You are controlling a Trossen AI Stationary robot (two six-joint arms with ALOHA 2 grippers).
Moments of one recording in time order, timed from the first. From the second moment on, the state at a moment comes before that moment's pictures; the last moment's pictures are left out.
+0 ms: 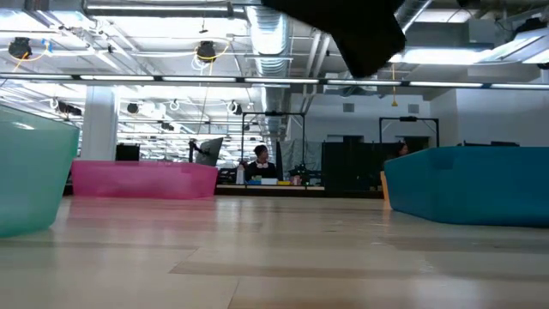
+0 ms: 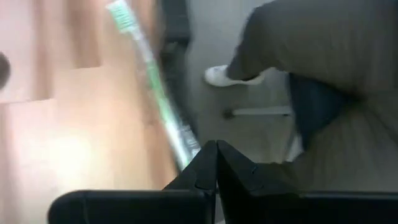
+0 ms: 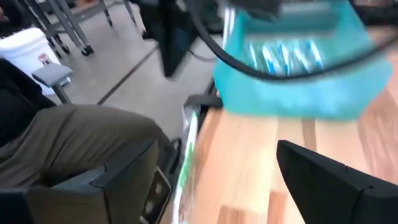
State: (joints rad) left arm -0.89 2.05 1.64 -0.63 -0.21 -0.71; right arm 0.65 1.95 1.03 0.58 0.21 0.30
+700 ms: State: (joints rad) left arm -0.87 2.11 1.65 -0.57 -0.12 -0.72; right arm 0.82 1.95 1.15 0.27 0.28 0.40
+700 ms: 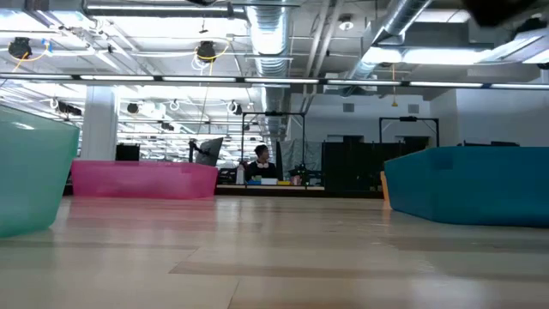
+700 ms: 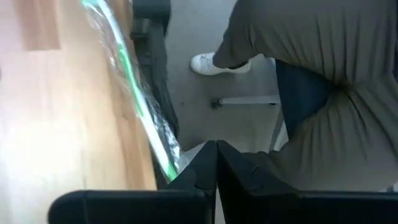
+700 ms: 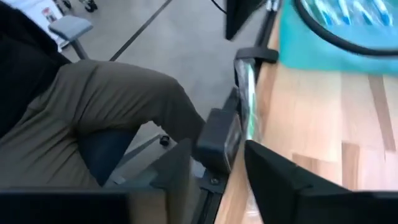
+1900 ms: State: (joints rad) left arm -0.97 1.89 1.65 -0.54 -0.63 -0.63; right arm 0.79 2.21 1.30 0.16 0.37 0.26
